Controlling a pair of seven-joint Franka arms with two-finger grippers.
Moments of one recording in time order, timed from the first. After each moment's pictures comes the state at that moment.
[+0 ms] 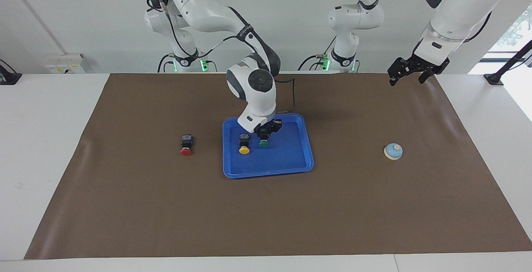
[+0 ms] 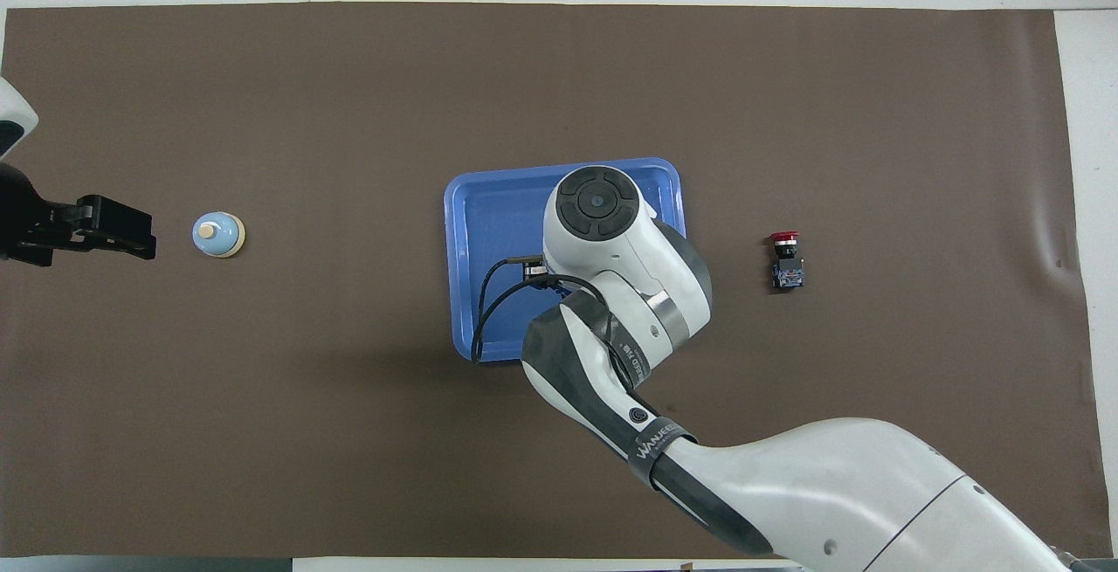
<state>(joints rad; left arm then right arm) -0.03 -0.04 -0.06 -1.63 0.01 1.49 -0.08 0.35 0.47 0.29 -1.74 -0.04 2.11 0.63</state>
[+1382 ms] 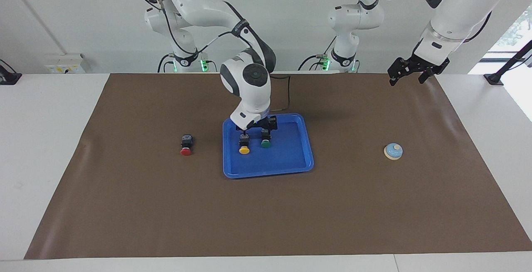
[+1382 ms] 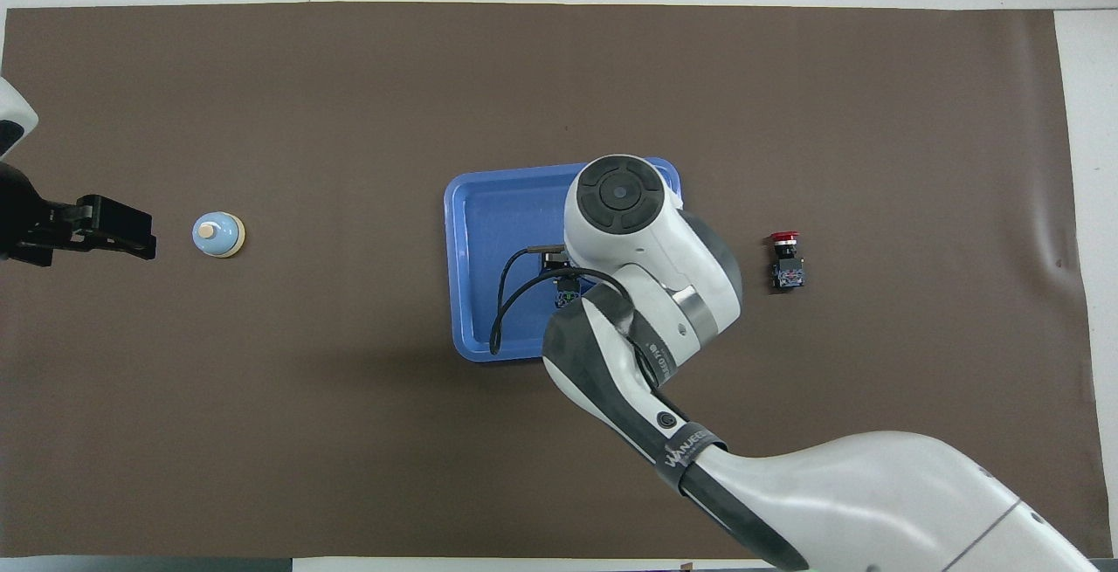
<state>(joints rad) -0.03 -0.04 -0.06 -1.63 0.01 1.49 -0.08 0.28 0.38 0.28 -1.75 -0.08 2.04 0.61</state>
